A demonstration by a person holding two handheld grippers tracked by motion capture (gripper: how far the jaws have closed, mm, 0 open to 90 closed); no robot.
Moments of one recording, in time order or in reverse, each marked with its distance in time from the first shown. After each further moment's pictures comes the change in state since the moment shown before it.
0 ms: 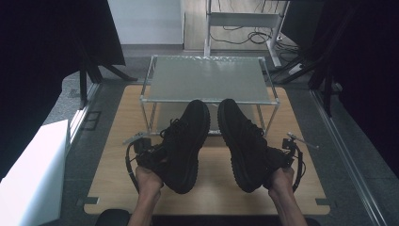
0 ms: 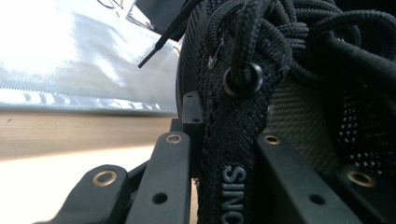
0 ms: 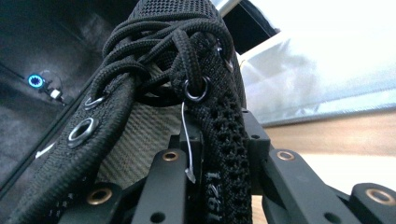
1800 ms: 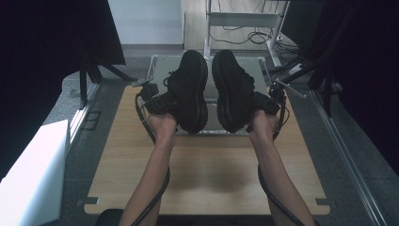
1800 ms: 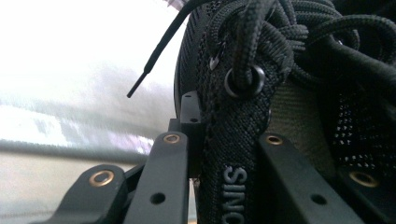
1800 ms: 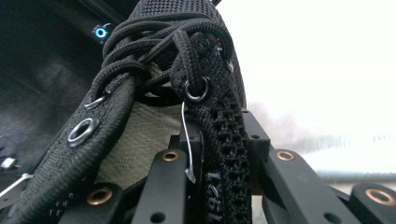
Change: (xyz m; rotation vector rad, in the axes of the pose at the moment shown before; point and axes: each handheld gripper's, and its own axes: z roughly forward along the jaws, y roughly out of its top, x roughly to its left) left arm -0.014 0.129 0.073 -0.123 0.174 -0.145; right arm 0.042 0.111 0.094 -0.133 -0.154 0.025
